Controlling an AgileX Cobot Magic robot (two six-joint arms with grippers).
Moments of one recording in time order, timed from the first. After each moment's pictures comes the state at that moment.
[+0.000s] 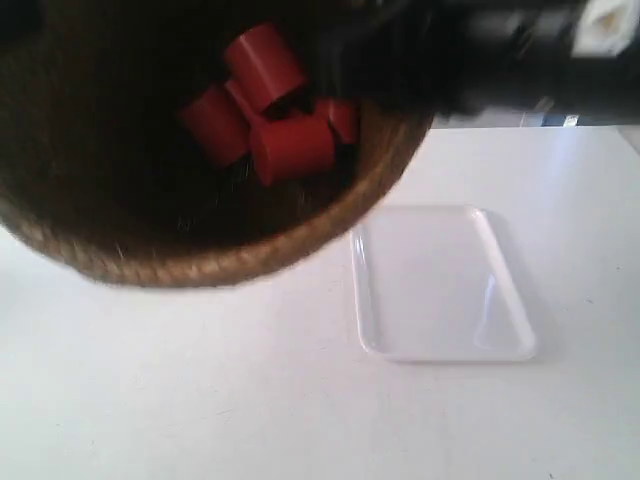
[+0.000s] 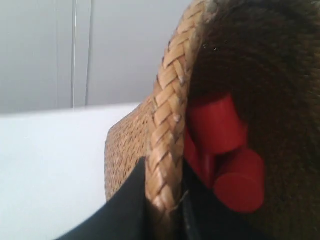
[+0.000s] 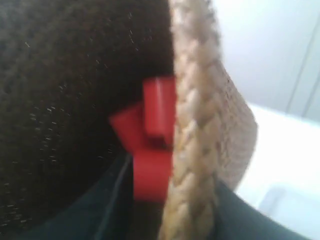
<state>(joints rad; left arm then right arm) -0.32 0.83 -0.81 -0.49 0.24 0.26 0.62 1.16 -0.99 -0.17 0.27 0.31</state>
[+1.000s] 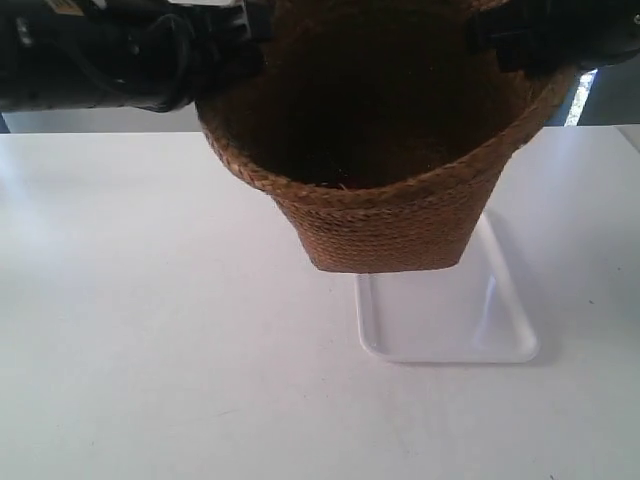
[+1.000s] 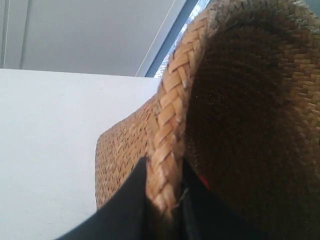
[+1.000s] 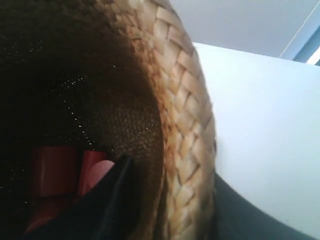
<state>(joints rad) -0.52 1.33 -1.07 -0.50 0.12 0.01 0.21 1.32 -1.30 -0.17 0.74 0.15</state>
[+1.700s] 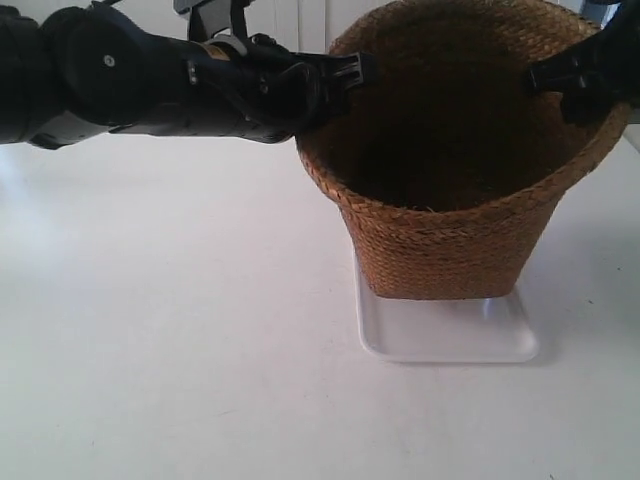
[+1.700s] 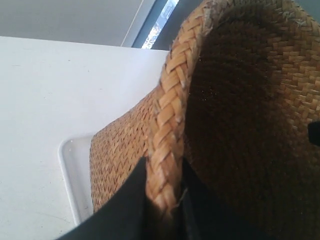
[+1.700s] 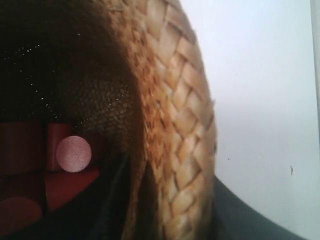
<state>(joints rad) -0.61 1.58 -1.23 -0.54 0.09 0.00 0.02 1.46 -1.35 -0.15 0.89 0.06</state>
